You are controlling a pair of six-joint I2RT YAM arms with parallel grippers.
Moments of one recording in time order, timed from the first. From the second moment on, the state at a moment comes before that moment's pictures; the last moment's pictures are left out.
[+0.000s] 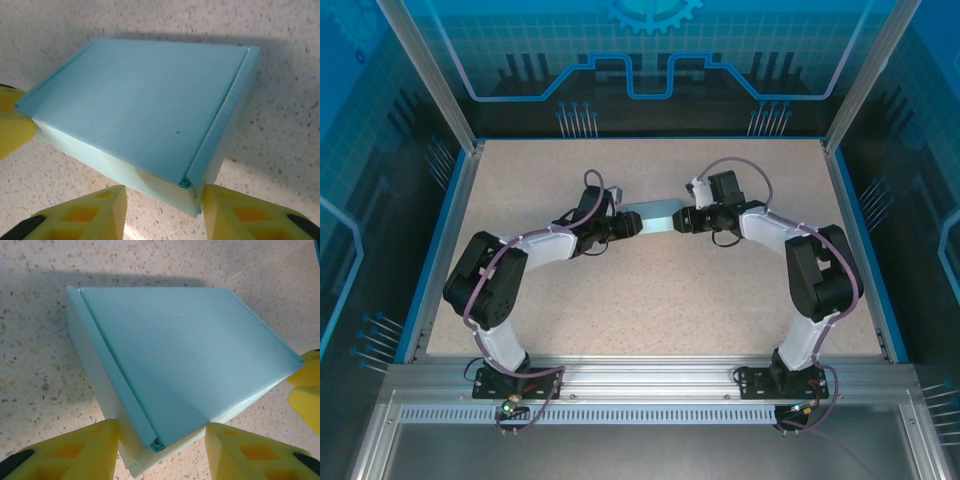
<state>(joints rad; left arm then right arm) -0.43 1.76 0.98 0.07 0.24 -0.64 0.33 1.79 1.11 -0.21 -0.42 0.17</state>
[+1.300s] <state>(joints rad) -0.44 1.67 0.84 0.11 0.24 -0.61 0.37 1.58 1.00 -0.37 -0.28 0.09</state>
